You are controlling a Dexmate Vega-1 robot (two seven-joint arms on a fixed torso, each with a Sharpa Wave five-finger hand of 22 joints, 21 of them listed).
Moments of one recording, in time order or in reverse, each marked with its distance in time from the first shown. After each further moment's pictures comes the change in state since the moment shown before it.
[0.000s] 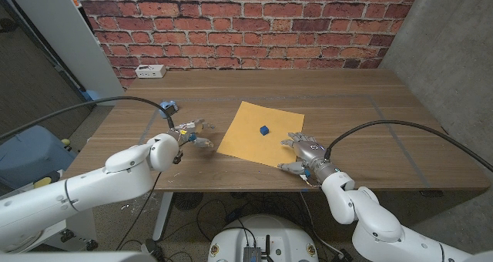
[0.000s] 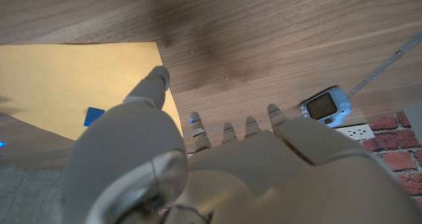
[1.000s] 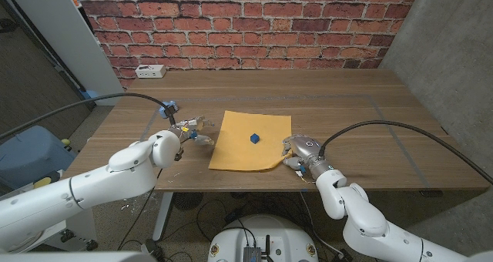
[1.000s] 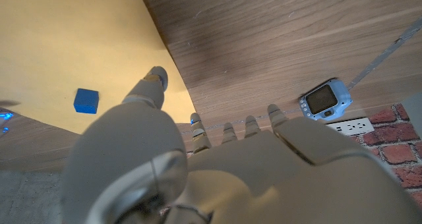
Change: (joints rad) left arm -0.016 -0.026 -0.004 0.011 0.057 0.011 -0.052; left_hand 0.000 0.000 -0.025 0.017 -0.007 -0.009 -0.002 -0.014 0.000 0.000 0.000 0.000 0.000 0.005 -0.005 0.005 0.000 0.000 0.000 -0.011 0.000; right arm 0.033 0.071 -0.011 0.156 -0.026 0.151 -0.111; right_hand 0.207 0.104 0.080 -0.121 0.009 0.804 -0.038 0.126 -0.022 0.459 -0.148 0.085 -0.029 0.301 -0.083 0.099 -0.098 0.287 -0.122 -0.047 0.000
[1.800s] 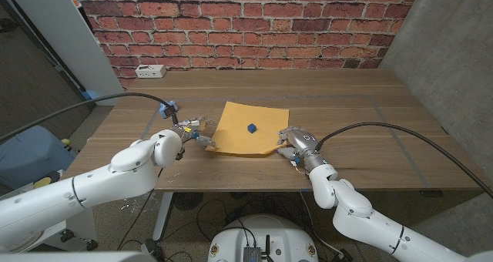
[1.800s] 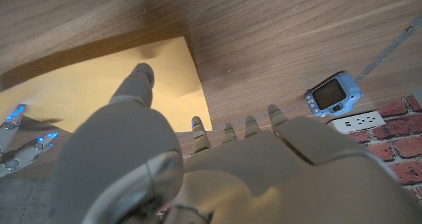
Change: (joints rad) left arm -0.029 -0.007 0.047 0.010 0.085 -0.014 -0.063; left_hand -0.011 -0.084 -0.084 -0.007 0.027 -0.062 0.000 -0.019 0.000 -0.004 -0.004 0.000 0.000 -0.002 -0.001 0.000 0.000 0.000 0.000 -0.011 0.000; right arm 0.045 0.133 0.075 0.166 0.183 0.133 -0.208; right_hand 0.018 0.037 0.022 -0.019 -0.024 0.013 0.022 -0.015 -0.002 0.046 -0.007 -0.004 -0.005 0.011 0.000 -0.008 -0.019 0.005 -0.005 -0.030 0.000
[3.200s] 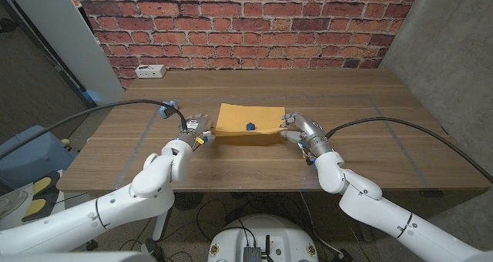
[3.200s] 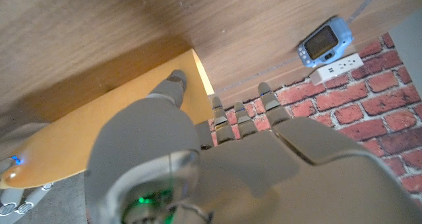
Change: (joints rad) left arm 0.101 -0.158 0.042 0.071 0.408 0.030 0.177; left_hand 0.197 0.264 0.060 0.012 -0.070 0.741 0.234 0.247 0.049 0.459 -0.065 0.121 -0.001 0.294 -0.145 0.030 -0.002 0.294 -0.043 0.129 0.000; right arm 0.002 -0.023 0.109 -0.017 0.284 0.147 -0.113; right_hand 0.042 0.000 0.036 -0.024 -0.035 0.013 0.033 -0.028 0.001 0.039 0.007 -0.011 0.002 0.005 0.005 -0.006 -0.009 0.001 0.020 -0.031 0.000
